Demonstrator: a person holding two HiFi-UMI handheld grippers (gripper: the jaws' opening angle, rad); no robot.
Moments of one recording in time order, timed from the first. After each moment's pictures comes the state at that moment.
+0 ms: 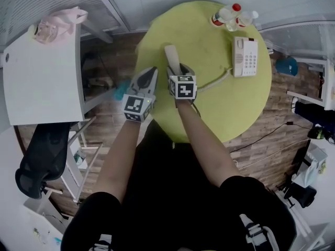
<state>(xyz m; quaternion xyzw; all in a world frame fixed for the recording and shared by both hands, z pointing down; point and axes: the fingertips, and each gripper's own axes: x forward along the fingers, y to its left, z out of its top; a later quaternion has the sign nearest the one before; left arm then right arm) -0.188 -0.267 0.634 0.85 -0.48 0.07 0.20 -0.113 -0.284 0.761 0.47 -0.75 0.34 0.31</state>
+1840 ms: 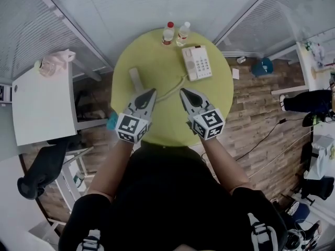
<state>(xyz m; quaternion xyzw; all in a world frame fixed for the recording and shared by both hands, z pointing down) -0.012 -0.173 0.432 0.92 -0.37 0.07 0.13 0.078 -0.169 0.443 0.44 -0.88 0.17 0.11</state>
